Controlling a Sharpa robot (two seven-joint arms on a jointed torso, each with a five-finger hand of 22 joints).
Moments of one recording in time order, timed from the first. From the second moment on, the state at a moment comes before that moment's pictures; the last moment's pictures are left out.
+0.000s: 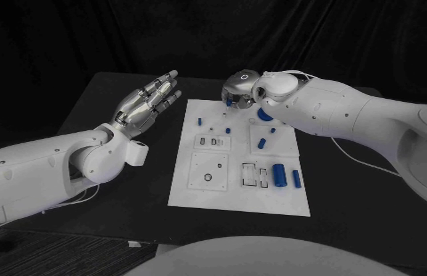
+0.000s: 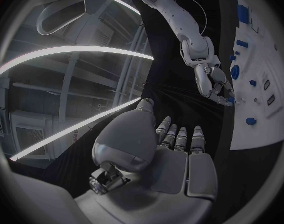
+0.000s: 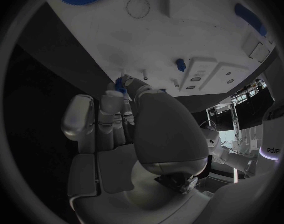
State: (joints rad) left arm 1.20 -0.96 -0.21 1.58 -0.05 0.01 0.68; left_hand 1.34 0.27 -0.22 0.29 0.56 0.23 0.03 0.06 0.03 0.00 0.00 0.12 0.02 0.00 0.00 0.00 0.00 0.17 0.00 0.11 0.00 0.00; right arm 1.29 -0.31 -0.21 0.80 -1.81 -0.25 0.15; right_hand 1.42 -0.10 0.35 0.08 0.22 1.00 0.06 0.13 0.25 1.14 0.02 0.07 0.06 1.43 -0.08 1.08 0.64 0.11 1.40 0.03 1.25 1.11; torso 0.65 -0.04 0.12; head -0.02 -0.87
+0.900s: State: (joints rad) left arm 1.20 -0.96 -0.21 1.58 -0.05 0.02 0.68; left_hand 1.34 0.27 -0.22 0.29 0.56 0.25 0.04 0.07 0.03 0.00 0.00 0.13 0.02 0.00 0.00 0.00 0.00 0.17 0.00 0.12 0.00 0.00; right arm 1.27 -0.29 -0.21 0.77 -1.81 -0.23 0.14; right_hand 1.41 -0.11 0.36 0.08 0.22 0.92 0.04 0.08 0.24 1.03 0.04 0.07 0.06 1.41 -0.06 1.07 0.64 0.11 1.38 0.04 1.25 1.12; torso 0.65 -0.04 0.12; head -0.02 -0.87
